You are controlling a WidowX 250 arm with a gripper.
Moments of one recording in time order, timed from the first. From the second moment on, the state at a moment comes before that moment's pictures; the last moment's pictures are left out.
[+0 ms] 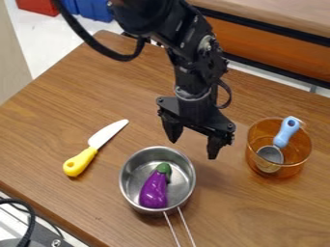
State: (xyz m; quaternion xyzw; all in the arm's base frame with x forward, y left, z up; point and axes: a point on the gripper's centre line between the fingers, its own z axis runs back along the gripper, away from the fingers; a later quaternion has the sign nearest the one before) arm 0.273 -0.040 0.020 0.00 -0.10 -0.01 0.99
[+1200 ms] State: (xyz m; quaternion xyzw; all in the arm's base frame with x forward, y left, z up) arm 0.214 0.001 0.020 -0.01 -0.10 0.06 0.99
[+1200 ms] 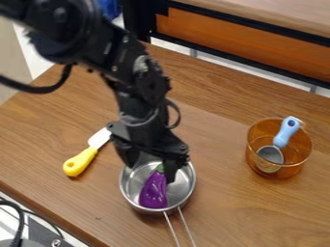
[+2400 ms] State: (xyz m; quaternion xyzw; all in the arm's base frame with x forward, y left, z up) arm 0.209 -0.003 -0.016 -0.01 -0.05 0.10 0.99
